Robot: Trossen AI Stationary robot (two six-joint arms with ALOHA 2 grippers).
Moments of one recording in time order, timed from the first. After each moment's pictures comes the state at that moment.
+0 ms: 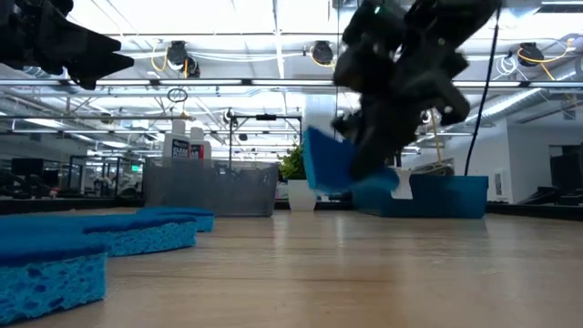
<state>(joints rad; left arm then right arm) -0.33 0.01 0.18 -0.16 -0.46 0.02 0.02 1.64 0.90 -0.12 -0.24 -0.25</state>
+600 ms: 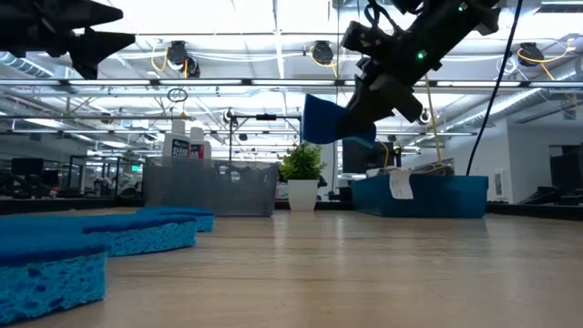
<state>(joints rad) -0.33 0.01 0.17 0.03 -0.47 -0.04 0.12 1.49 0.90 -0.14 0.52 -0.25</state>
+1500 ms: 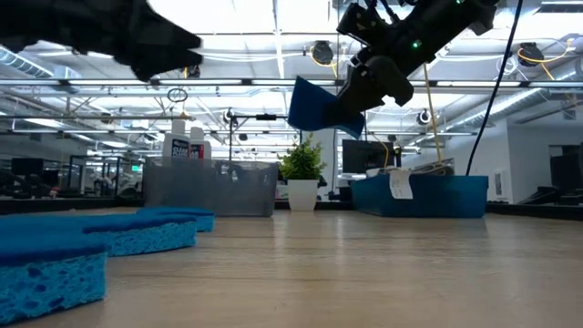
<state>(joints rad) -0.28 0.94 0.32 0.55 -0.50 -0.02 0.12 1.49 0.90 -0.04 0.44 -0.22</state>
